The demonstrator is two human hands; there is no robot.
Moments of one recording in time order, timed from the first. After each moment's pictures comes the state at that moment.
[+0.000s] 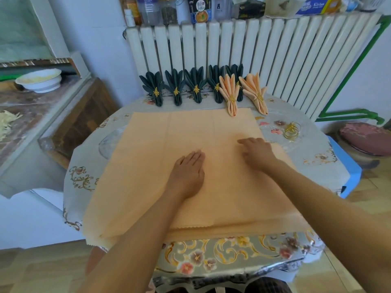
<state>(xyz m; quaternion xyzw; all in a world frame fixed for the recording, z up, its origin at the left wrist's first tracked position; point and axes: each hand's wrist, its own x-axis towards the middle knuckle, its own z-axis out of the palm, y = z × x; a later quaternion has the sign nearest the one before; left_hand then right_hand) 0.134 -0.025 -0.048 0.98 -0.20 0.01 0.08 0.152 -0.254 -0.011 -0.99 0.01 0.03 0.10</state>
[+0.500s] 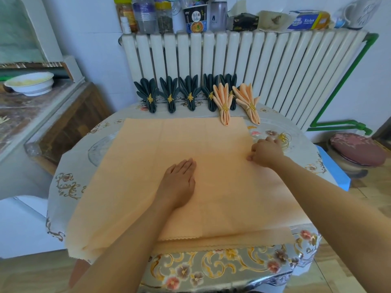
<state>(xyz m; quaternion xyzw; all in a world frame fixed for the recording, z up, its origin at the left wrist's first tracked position) 0.135 -0.026 -0.050 0.98 -0.19 0.02 0.07 0.185 -0.308 0.002 -0.99 0.05 0.06 -0.07</state>
